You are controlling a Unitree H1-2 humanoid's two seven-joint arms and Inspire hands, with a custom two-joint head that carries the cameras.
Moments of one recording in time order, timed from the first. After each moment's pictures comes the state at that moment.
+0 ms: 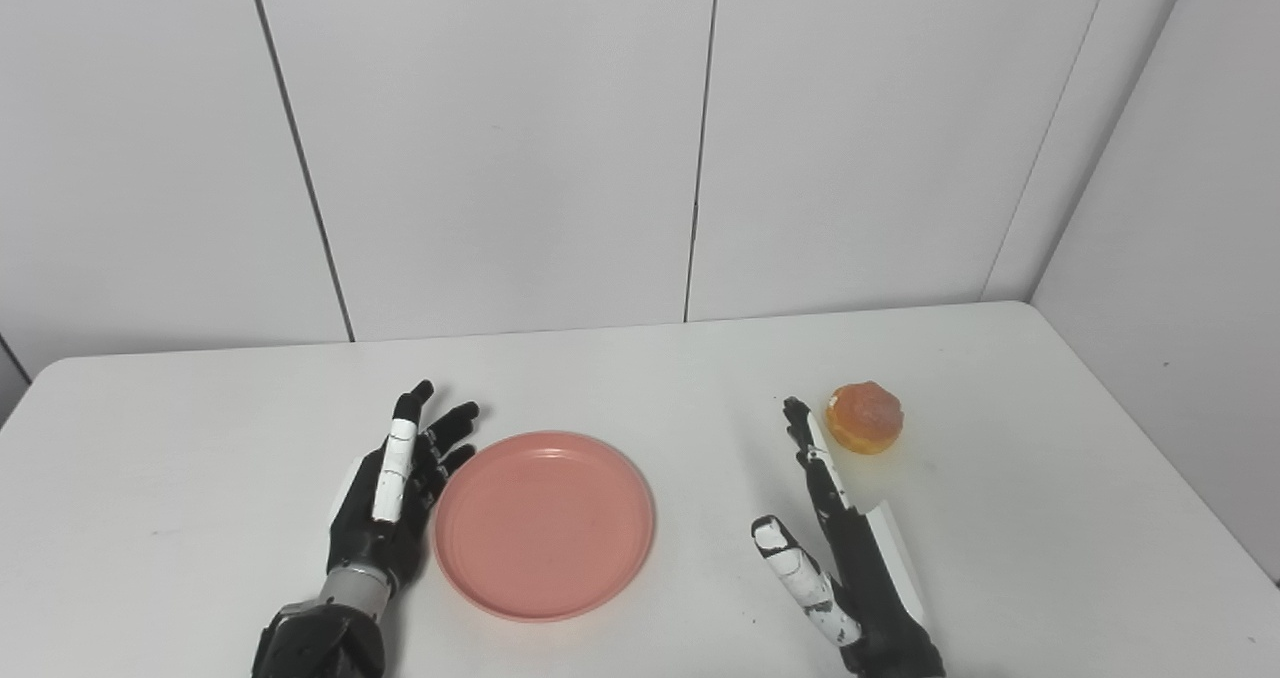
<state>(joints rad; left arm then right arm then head) -0.40 0.03 0.08 0.22 -0.22 0.18 -0.15 0.03 0.01 0.12 -0.36 -0.40 -0.05 -0.05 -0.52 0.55</state>
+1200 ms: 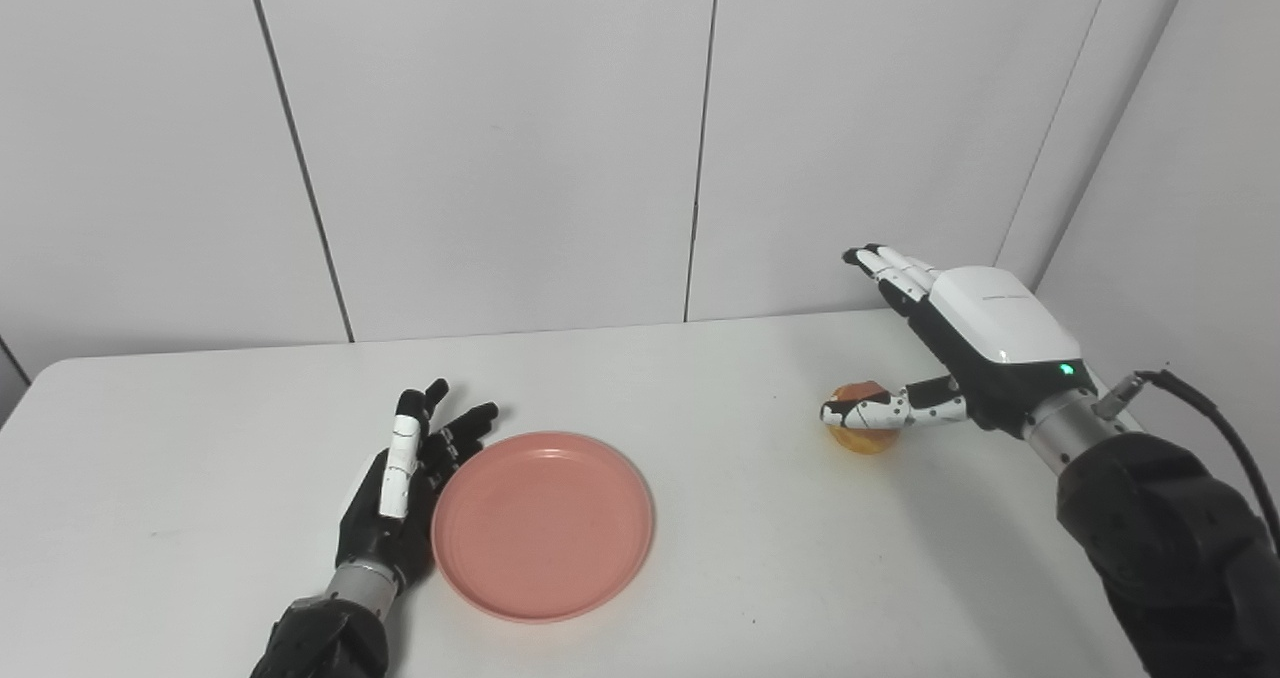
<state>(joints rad) -0.41 0.04 0.08 0.23 -0.28 0.22 -0.19 -0.43 -0.56 0.06 -0.34 -0.85 0.28 0.53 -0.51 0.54</state>
